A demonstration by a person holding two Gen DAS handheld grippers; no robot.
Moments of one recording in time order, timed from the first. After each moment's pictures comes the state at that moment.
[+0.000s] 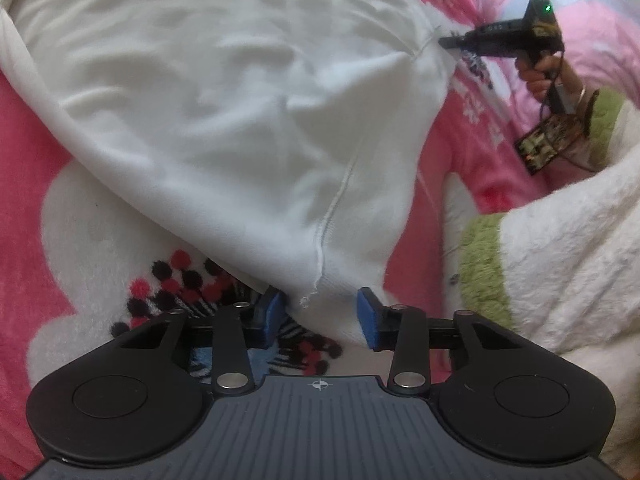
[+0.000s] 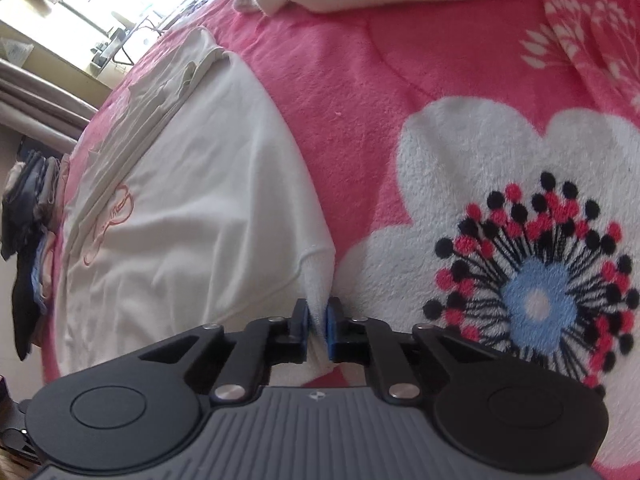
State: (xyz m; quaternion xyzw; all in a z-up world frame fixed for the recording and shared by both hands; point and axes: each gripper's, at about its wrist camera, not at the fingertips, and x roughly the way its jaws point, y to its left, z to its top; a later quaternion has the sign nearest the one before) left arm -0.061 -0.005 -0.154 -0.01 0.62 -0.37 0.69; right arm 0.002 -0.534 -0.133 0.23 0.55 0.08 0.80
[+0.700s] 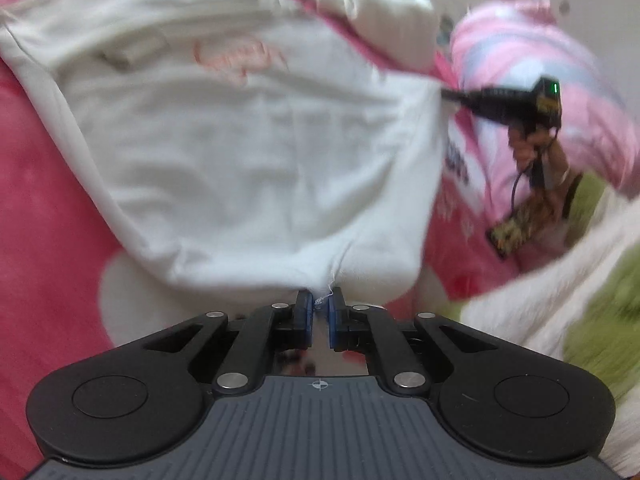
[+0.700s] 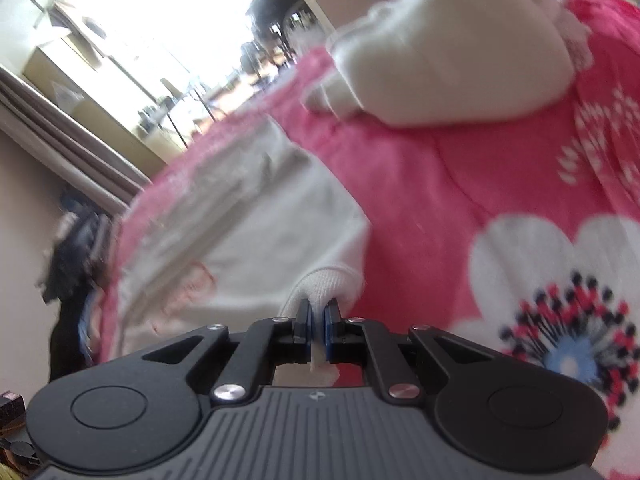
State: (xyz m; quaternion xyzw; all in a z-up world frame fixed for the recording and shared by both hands) left arm -0.039 0.037 -0.097 -0.12 0.53 -0.37 0.76; right arm 0.008 -0.515 -0.055 0.27 0.42 0.11 0.86
